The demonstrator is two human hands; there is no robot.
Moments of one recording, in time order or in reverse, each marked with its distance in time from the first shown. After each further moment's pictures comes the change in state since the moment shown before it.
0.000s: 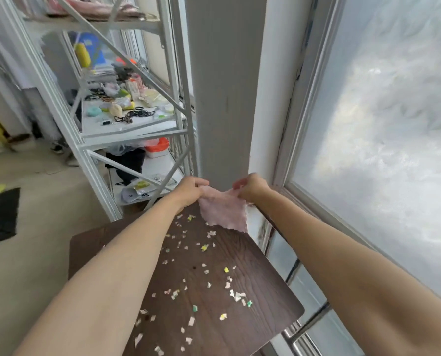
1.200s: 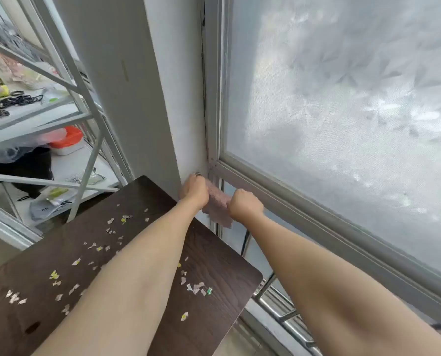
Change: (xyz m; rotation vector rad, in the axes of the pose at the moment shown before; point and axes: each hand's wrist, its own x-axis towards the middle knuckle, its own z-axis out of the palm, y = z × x) left_hand 0.083 0.018 0.198 0.481 -0.028 0.184; right_hand -0.018 0.133 0.003 -0.299 0.172 0.398
